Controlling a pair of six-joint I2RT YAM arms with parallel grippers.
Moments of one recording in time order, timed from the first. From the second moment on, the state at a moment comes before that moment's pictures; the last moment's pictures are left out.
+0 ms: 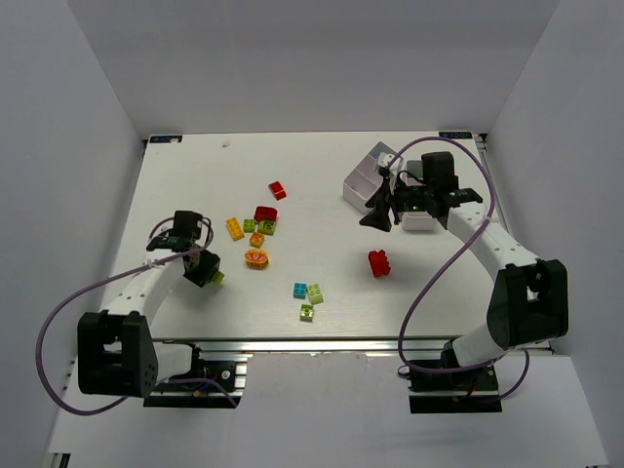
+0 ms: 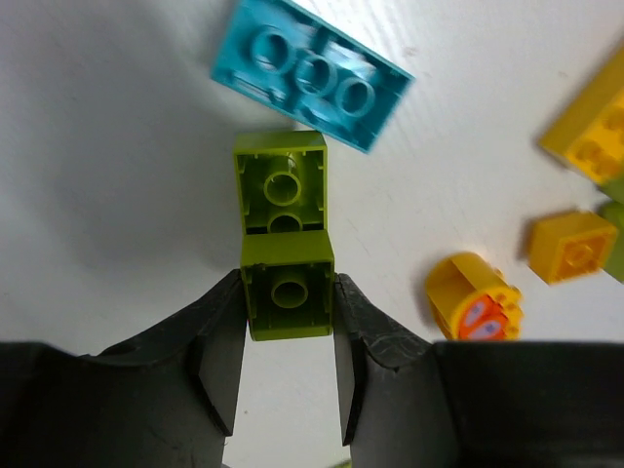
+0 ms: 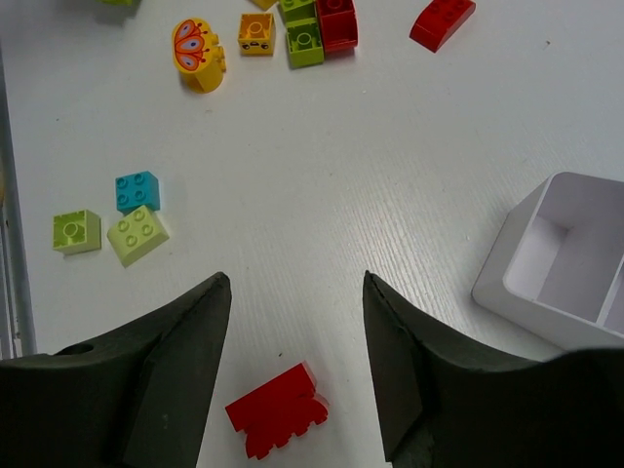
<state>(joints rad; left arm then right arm) -0.06 1.25 0.74 -0.72 -0.19 -1.08 0.24 1.50 1.13 -0.34 -0.95 -0.55</state>
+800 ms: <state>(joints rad) -0.08 0.83 0.42 0.38 0.57 -0.89 0.29 1.55 1.15 0.08 -1.08 0.46</state>
